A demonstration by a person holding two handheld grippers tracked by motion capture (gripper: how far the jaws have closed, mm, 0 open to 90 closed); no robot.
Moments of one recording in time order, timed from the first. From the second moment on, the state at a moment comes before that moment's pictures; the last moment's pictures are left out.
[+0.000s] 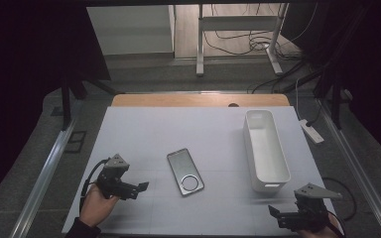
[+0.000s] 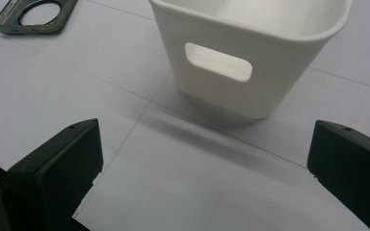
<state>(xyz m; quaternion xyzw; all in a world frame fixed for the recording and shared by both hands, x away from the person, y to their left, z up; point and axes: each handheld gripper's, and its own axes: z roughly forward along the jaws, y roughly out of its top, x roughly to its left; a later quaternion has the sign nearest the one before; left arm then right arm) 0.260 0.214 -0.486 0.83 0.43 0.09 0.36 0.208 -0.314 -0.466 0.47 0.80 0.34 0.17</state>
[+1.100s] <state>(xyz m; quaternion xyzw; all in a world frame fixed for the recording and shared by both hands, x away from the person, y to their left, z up) 0.308 0.175 -0.479 0.84 0.40 0.08 0.35 0.207 -0.314 -0.465 0.47 0.80 0.34 0.17</state>
